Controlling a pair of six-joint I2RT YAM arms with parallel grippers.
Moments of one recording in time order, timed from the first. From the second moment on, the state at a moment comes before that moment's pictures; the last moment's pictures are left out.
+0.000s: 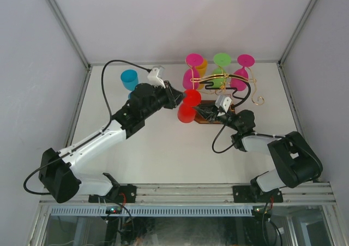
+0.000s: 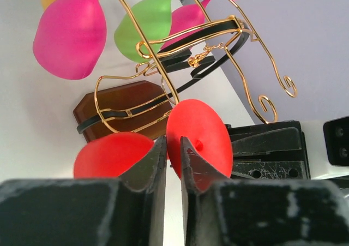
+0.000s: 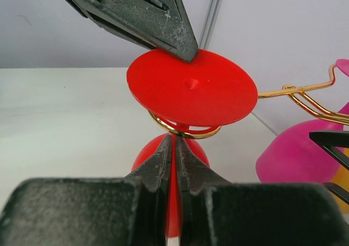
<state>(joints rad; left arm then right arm) -0.71 1.29 1.05 0.07 0.03 -0.60 0.43 1.46 0.47 1.32 -0.70 0.01</state>
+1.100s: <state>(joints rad) -0.73 1.26 1.05 0.08 0.14 -0.72 0.45 0.94 0.47 0.65 -0.28 -0.14</state>
